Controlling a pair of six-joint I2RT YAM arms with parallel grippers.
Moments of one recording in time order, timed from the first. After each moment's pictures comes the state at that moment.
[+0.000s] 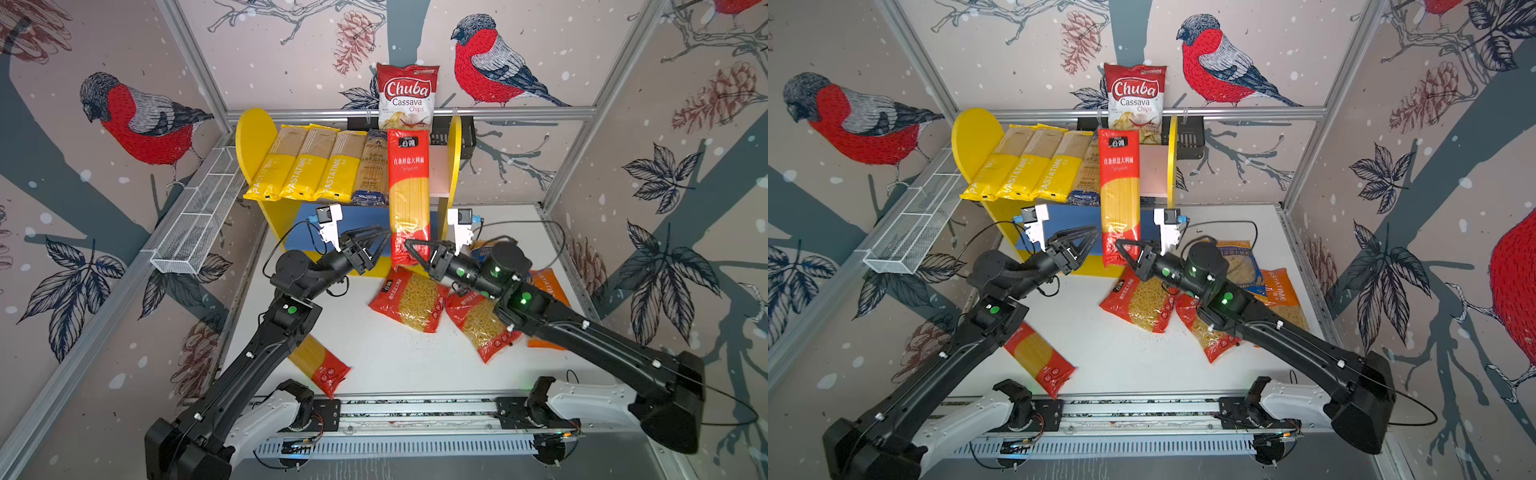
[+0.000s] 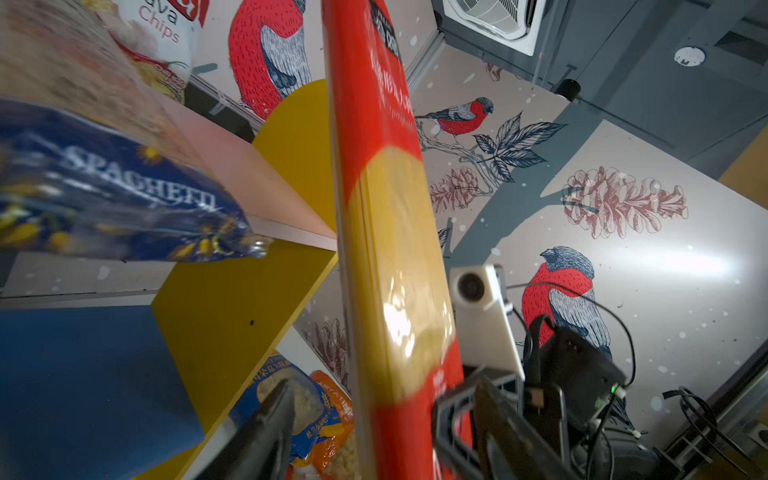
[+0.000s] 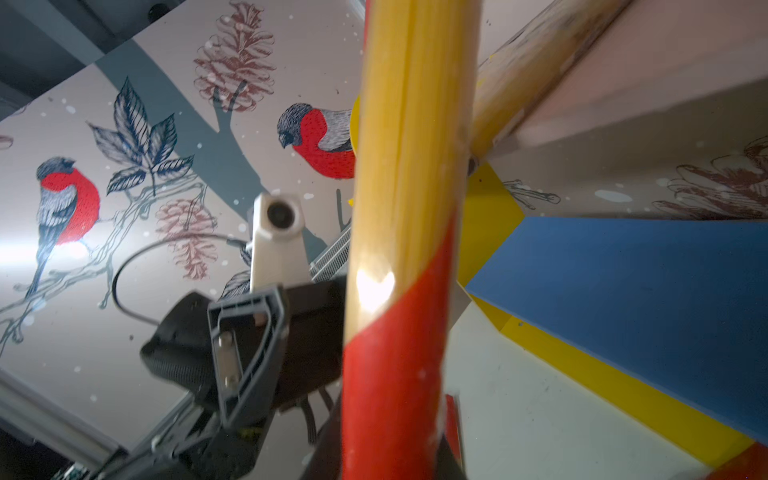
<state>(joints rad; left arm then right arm) -0.45 0.93 0.83 0.40 0.50 -0.81 0.89 1.22 1.12 0.22 -0.19 0.72</state>
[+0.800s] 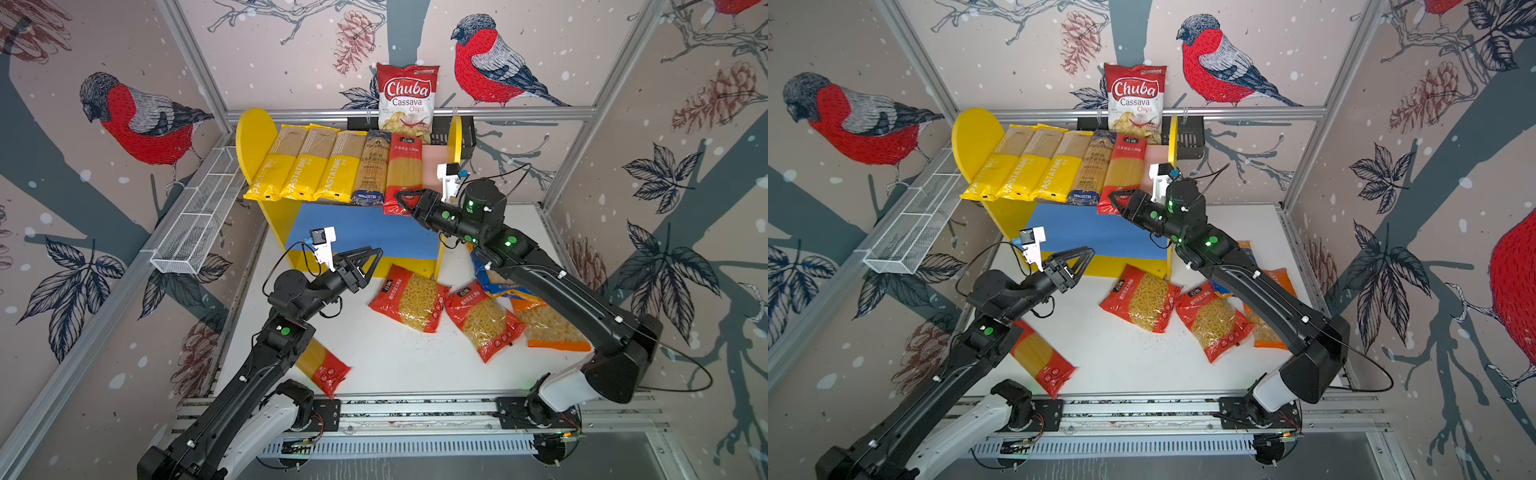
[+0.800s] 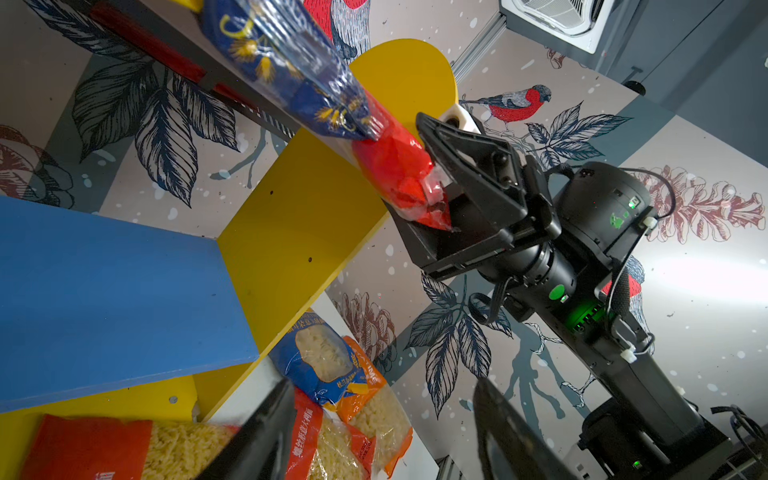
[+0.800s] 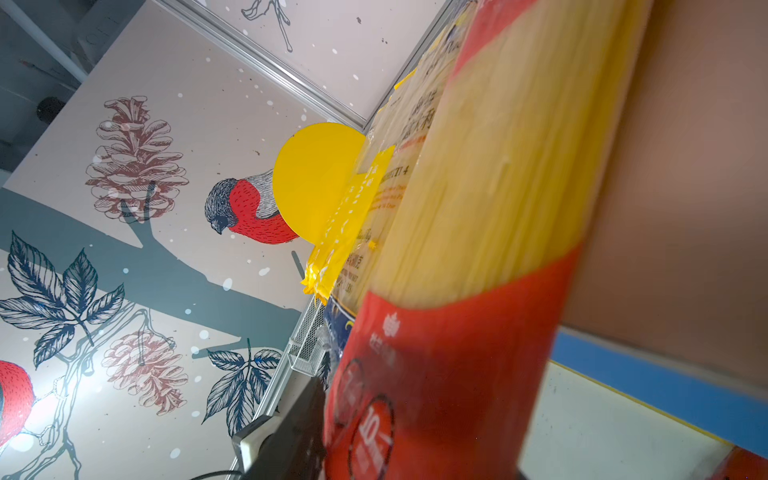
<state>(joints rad) -0.44 0.81 0.67 0.32 0.44 -0.81 0.77 1.50 1.56 -0.09 -0.24 0.95</state>
